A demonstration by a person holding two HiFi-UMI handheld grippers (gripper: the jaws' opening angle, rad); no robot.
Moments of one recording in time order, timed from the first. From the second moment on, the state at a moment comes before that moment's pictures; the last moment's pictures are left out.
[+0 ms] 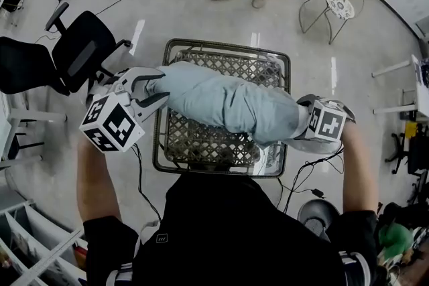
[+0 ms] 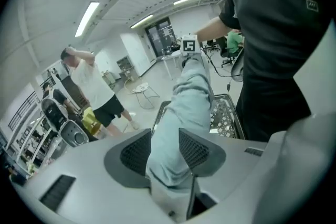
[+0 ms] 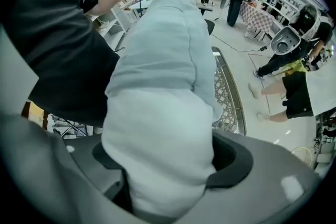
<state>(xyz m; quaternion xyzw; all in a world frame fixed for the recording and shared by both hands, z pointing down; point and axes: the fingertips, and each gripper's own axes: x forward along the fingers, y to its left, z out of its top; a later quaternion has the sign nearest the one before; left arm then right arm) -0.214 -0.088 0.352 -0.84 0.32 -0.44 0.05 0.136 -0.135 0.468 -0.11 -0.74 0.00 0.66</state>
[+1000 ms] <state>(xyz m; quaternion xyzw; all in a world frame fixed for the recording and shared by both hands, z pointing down) -0.198 -0.056 0.387 -0.84 0.23 -0.48 -0.07 0.107 -0.100 0.431 -0.15 -0.75 -0.03 0.64</state>
